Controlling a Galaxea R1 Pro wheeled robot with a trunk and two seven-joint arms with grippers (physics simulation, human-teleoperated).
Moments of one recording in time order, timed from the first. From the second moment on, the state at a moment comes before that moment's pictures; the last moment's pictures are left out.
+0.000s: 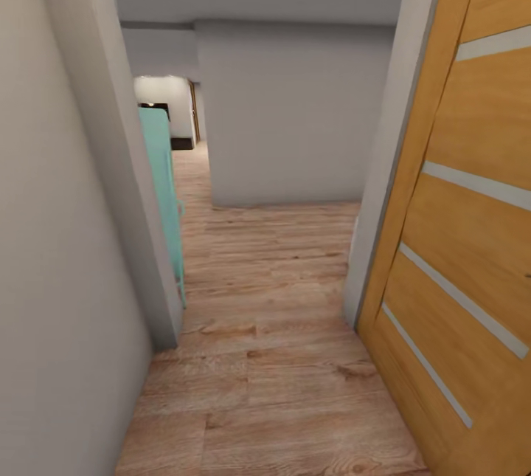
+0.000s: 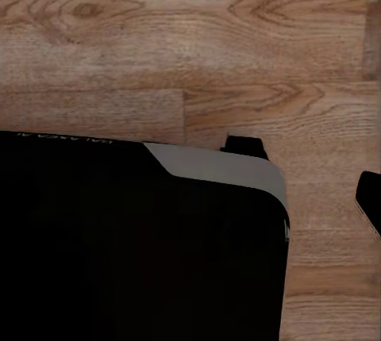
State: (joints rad) left arm -0.31 -0.01 0.03 0.00 0.06 0.04 0.05; right arm -0.22 0.08 0.50 0.03 -0.43 -0.12 -0.02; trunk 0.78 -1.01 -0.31
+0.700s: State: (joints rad) left arm -0.31 -0.01 0.03 0.00 0.06 0.04 0.05; right arm -0.22 0.08 0.50 0.03 -0.43 -0.12 -0.02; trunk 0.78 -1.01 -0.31
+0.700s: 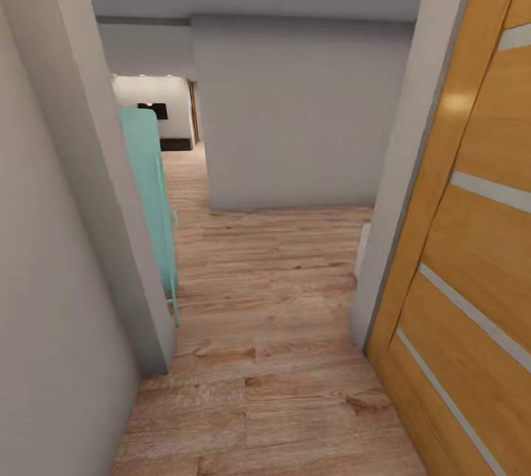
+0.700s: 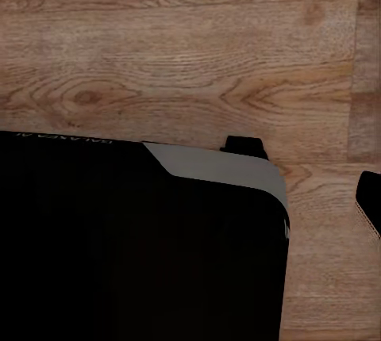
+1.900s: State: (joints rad) left arm -0.31 -0.02 0.03 0.00 0.06 0.05 0.05; right arm -0.22 0.08 0.50 0.03 -0.42 -0.12 -0.02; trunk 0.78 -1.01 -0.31
